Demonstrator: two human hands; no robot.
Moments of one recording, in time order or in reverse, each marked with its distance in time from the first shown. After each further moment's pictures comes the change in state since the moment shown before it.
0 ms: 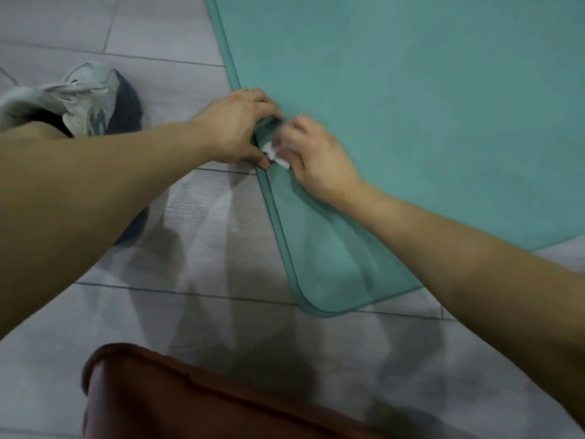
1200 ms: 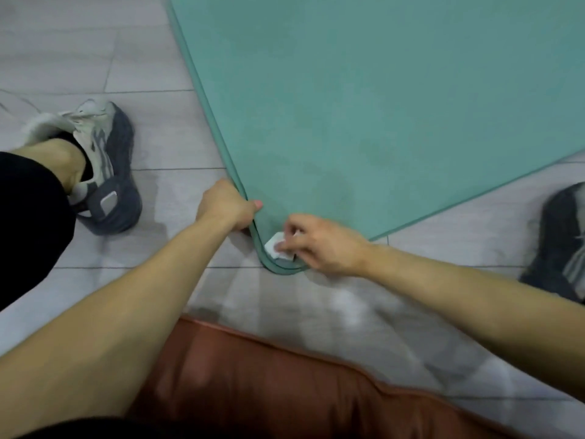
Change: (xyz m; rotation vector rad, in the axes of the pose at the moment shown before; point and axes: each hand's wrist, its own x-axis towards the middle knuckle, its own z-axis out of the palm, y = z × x) left_hand -0.081 0.112 0.077 -0.490 0.045 -0.815; right_hand -0.186 -0.023 -0.035 0.083 -0.252 -0.261
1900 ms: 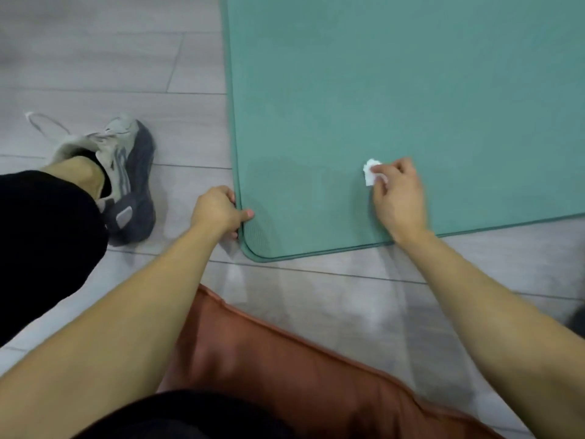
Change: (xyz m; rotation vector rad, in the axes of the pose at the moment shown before) left_hand 0.021 -0.086 -0.048 -0.150 0.012 -0.127; right_hand 0.034 0.054 -0.018 -0.082 0.554 0.783
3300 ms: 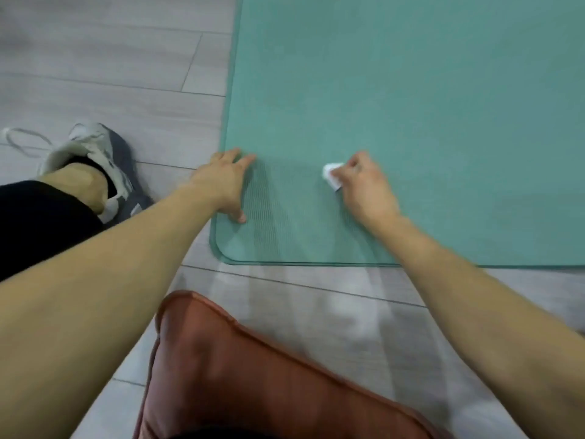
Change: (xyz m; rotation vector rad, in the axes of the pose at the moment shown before) left_hand 0.018 0.040 -0.066 0.756 -0.077 0.415; right_hand 0.044 -0.059 0.041 -0.144 -0.201 -0.255
